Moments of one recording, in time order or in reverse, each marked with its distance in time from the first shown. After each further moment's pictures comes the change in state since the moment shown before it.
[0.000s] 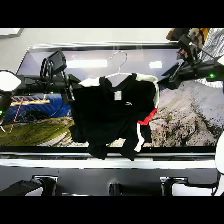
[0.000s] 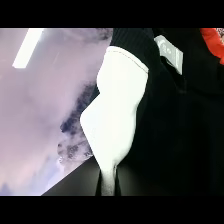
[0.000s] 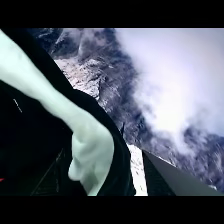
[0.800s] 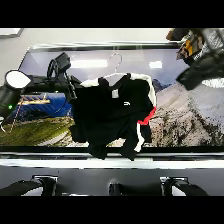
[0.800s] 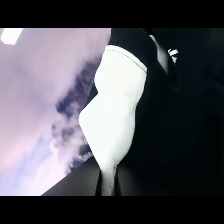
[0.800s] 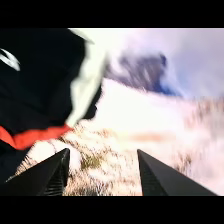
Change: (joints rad) left arm 0.029 -0.079 0.000 -0.001 0.024 -0.014; right arm 0.163 0.348 0.076 -0.597 0.116 0.501
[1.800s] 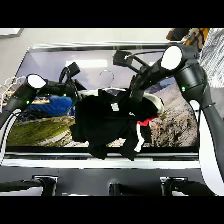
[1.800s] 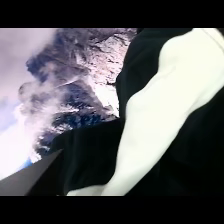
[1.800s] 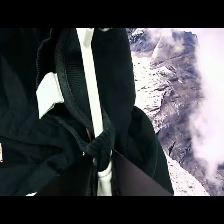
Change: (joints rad) left arm 0.019 -0.189 0.000 0.018 0.002 -0.064; right arm 0.385 -0.283 0.025 0.129 -0.059 -0.208
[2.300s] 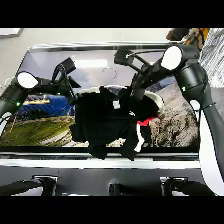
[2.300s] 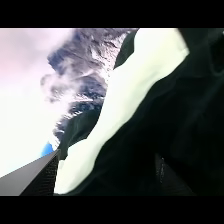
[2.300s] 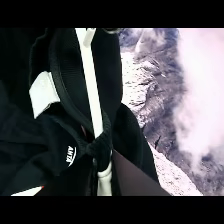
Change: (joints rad) left arm -0.002 0.097 0.004 0.123 -0.029 -0.106; right arm -0.006 0.000 0.000 -0.034 -0.031 0.000
